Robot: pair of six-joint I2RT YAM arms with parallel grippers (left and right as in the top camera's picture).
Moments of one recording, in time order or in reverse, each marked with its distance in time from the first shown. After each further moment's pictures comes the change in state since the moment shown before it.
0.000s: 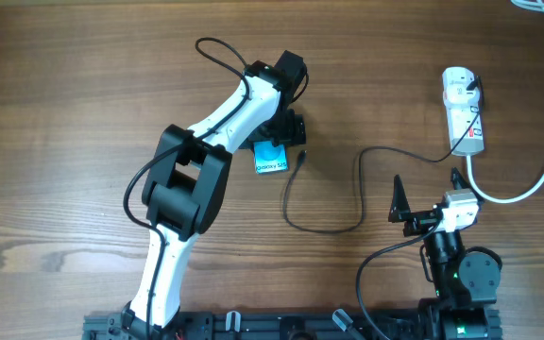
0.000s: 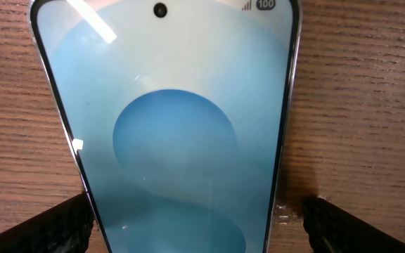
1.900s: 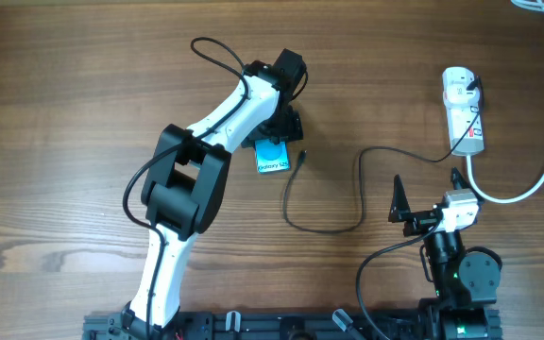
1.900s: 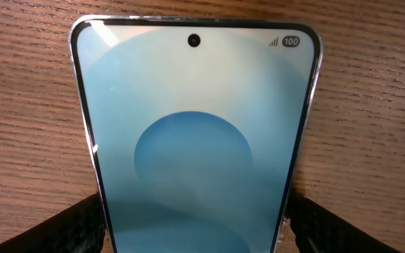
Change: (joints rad) left arm 0.006 0.000 0.000 0.026 -0.023 -0.066; right arm 0.000 0.000 0.000 0.000 0.000 0.000
